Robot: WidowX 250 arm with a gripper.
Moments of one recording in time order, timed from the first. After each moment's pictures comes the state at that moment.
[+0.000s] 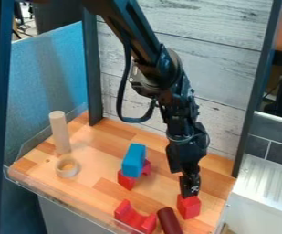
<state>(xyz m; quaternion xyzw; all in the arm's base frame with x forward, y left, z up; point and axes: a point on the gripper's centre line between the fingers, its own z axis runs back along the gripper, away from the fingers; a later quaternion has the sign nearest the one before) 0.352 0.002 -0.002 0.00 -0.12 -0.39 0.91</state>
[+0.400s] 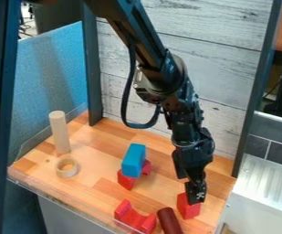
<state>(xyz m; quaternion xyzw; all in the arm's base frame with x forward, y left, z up) 0.348 -0.009 -0.007 -0.01 -0.12 -0.41 0.90</state>
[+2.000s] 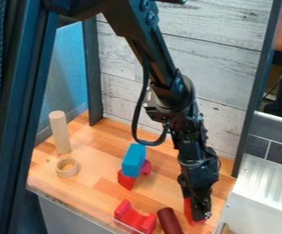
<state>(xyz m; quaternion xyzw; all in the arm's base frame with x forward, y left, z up) 0.339 -0.024 -0.035 -0.06 -0.09 -0.38 0.92</state>
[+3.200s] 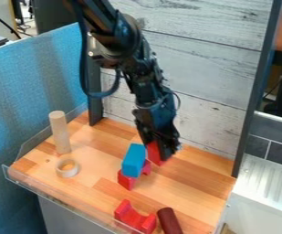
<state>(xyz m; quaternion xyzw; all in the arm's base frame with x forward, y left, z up) 0.353 0.060 0.046 -0.02 -0.16 -0.16 0.97</state>
